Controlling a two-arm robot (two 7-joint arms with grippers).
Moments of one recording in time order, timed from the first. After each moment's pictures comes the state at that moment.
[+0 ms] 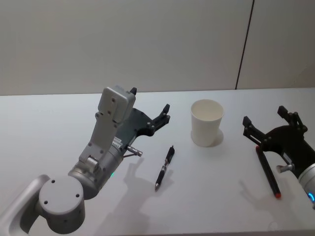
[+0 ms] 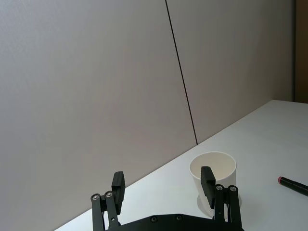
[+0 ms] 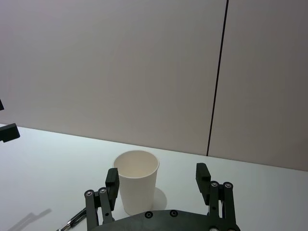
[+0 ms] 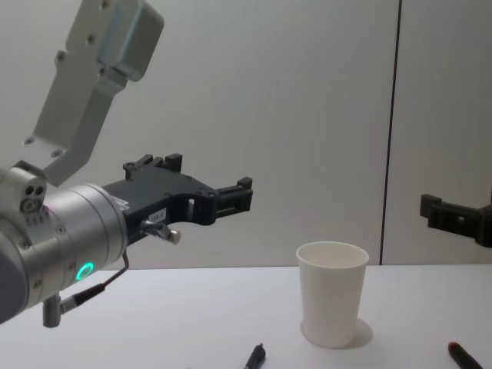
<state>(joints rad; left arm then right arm) -0.24 0.38 0.45 -1.63 -0.20 0.01 -0.01 -0.01 0.34 -0.23 -1.77 0.29 0.03 0.07</state>
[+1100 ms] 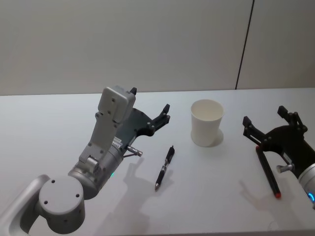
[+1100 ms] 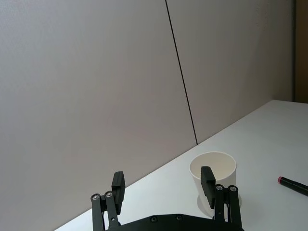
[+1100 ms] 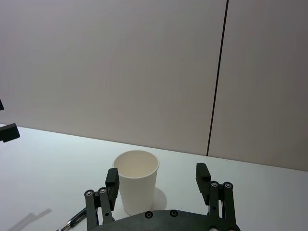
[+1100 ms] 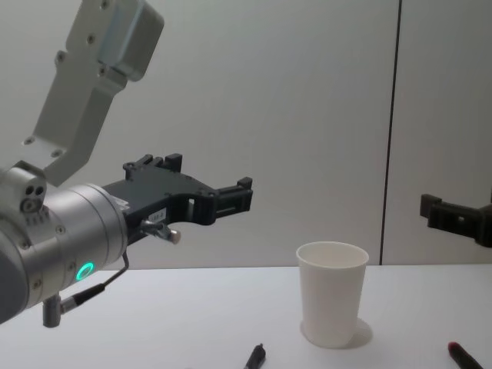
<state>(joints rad) -0.24 0.38 0.45 -1.63 -0.20 0.01 -0.01 -0.01 0.34 -0.23 -1.77 0.29 0.03 0.07</state>
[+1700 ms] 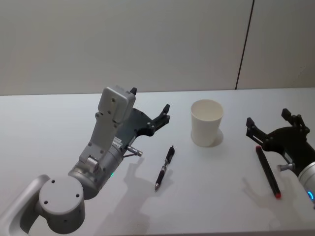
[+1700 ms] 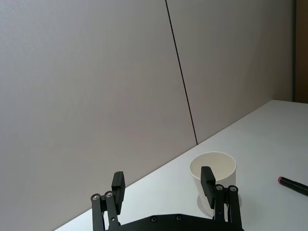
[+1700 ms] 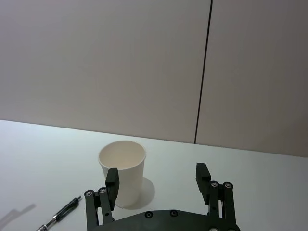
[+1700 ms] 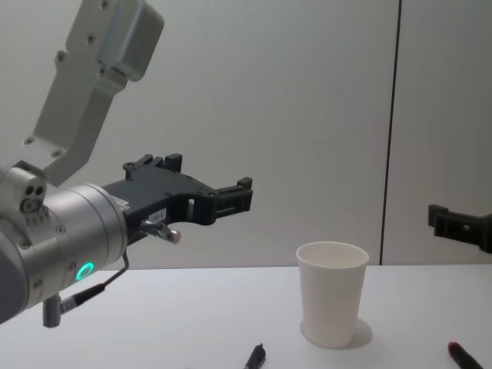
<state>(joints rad) -0.24 0.38 0.45 -1.63 -0.20 0.01 -0.01 -0.01 0.32 -0.22 -1.77 0.27 0.11 0.01</state>
